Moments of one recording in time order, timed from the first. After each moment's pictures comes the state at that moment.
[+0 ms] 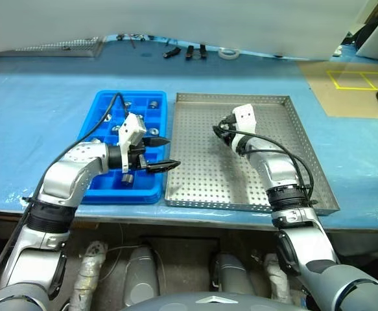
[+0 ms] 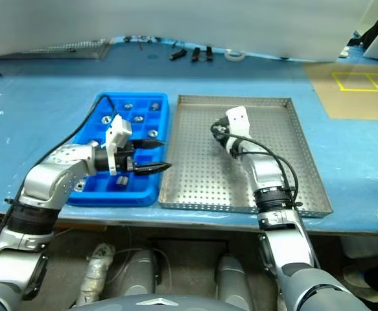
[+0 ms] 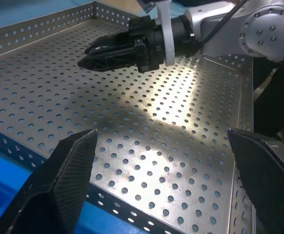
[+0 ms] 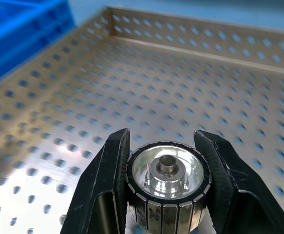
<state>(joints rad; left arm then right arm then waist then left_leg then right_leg) -0.47 0.58 -0.06 -0.09 -0.49 0.60 -1.03 -0.70 -0.21 0.00 0.33 0.12 0.49 0.40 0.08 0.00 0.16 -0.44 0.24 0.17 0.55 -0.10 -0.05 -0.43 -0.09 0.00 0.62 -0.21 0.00</state>
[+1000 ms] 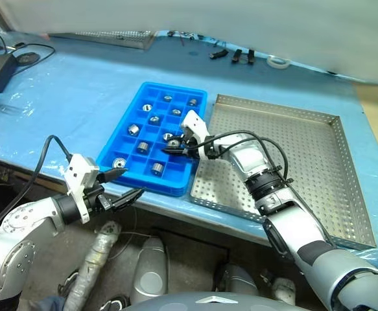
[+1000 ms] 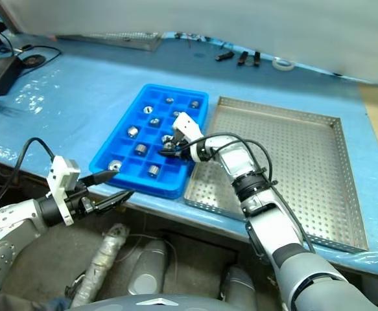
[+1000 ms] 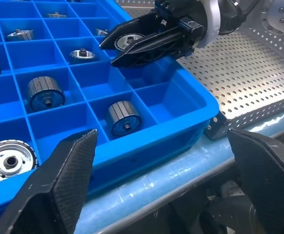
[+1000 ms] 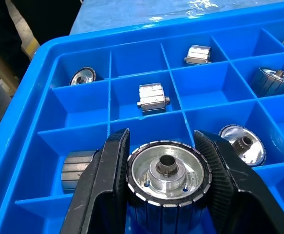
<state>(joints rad) 0.13 0.65 0.30 -0.59 -0.71 0.71 -0.74 -0.86 -0.18 0.28 0.53 0.13 0.36 0.93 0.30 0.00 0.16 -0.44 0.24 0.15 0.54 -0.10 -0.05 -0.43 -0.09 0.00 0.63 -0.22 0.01</state>
